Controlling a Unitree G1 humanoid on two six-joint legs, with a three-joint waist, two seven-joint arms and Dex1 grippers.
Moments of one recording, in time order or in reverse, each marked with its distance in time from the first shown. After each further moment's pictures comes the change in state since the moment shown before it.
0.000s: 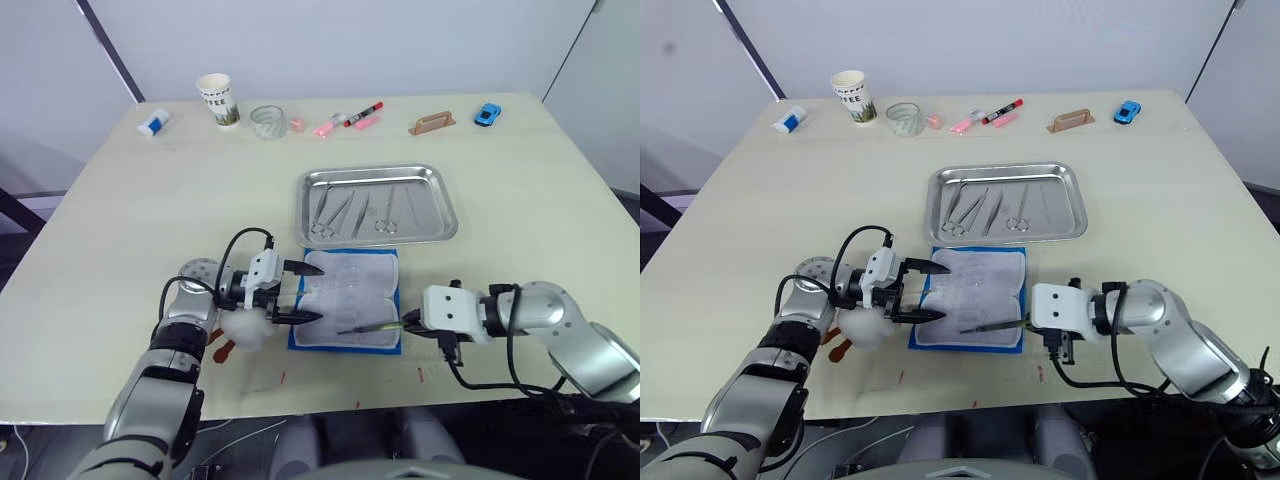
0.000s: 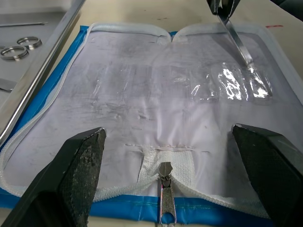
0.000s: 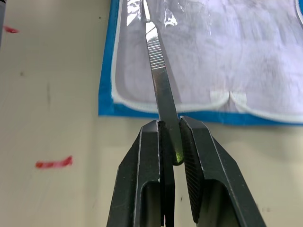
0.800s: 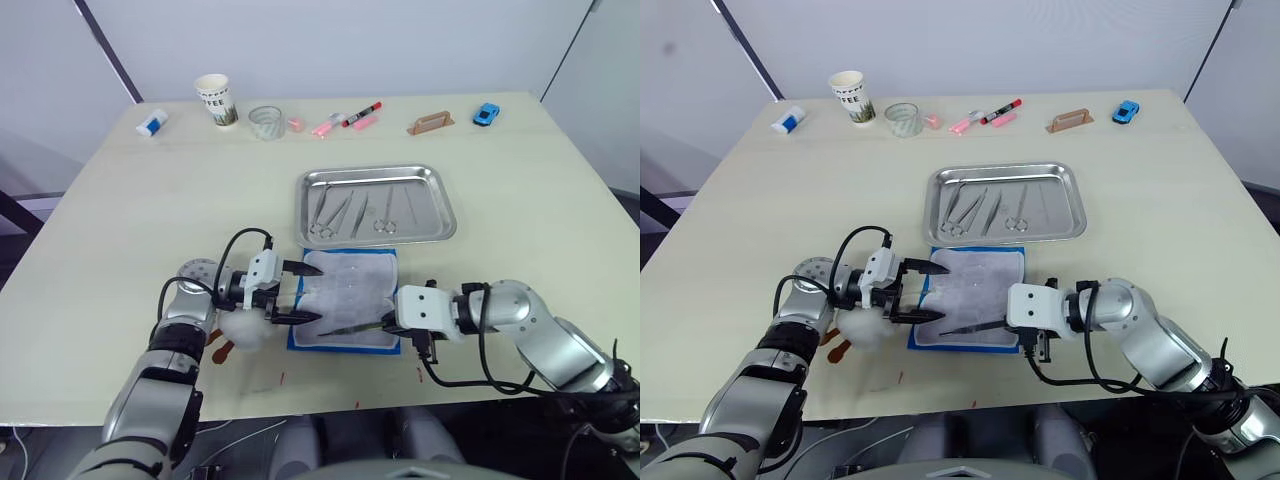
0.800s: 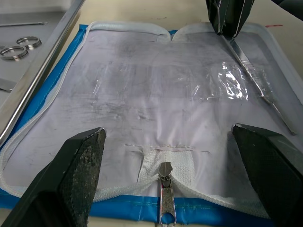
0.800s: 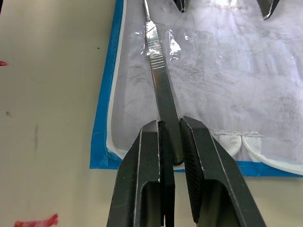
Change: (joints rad) left arm 0.008 0.004 0.001 -0.013 -0.001 0.004 0.002; right arm -0.110 0.132 0.130 0.050 -0.066 0.036 -0.014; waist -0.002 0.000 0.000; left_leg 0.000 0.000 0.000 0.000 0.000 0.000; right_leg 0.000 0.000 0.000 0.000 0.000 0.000
